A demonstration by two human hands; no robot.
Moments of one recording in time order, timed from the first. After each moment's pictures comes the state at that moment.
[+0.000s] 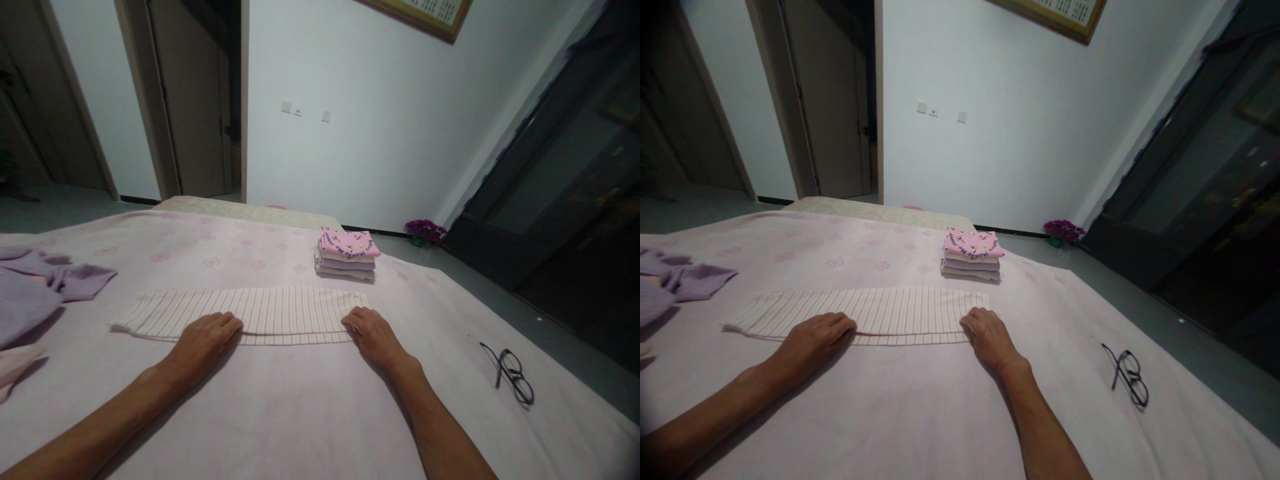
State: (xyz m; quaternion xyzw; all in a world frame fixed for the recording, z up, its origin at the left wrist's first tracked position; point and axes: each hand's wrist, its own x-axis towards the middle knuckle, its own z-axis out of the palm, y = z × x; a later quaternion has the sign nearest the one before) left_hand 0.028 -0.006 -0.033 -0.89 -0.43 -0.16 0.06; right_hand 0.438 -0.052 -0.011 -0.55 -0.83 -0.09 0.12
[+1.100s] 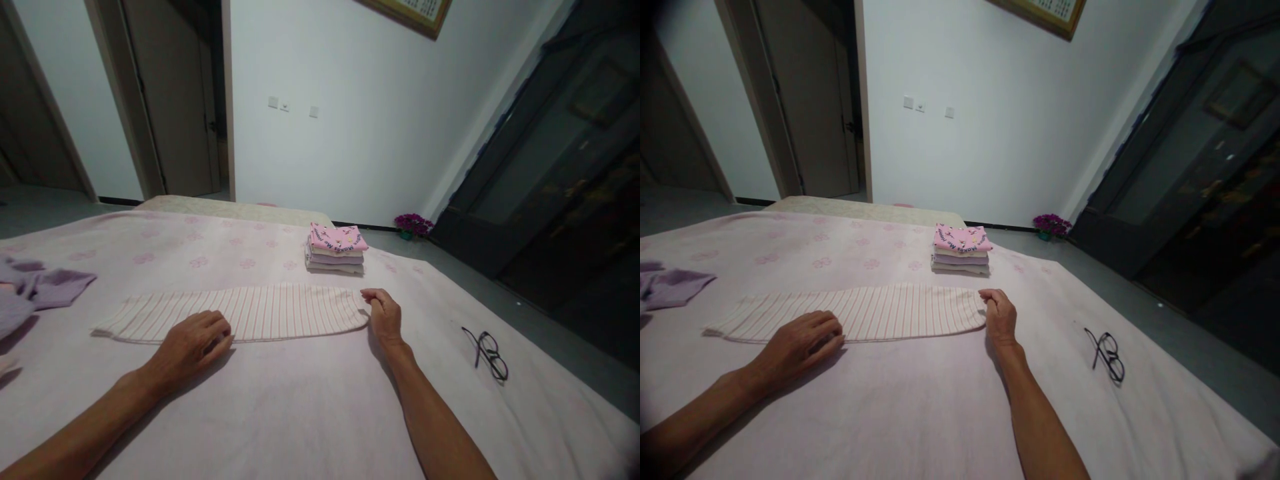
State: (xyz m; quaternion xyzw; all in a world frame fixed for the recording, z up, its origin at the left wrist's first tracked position) left_hand 0.025 -0.014 -0.019 -0.91 -0.37 -0.20 -0.03; right_hand 0.468 -0.043 -0.015 -0.64 -0.57 0.00 0.52
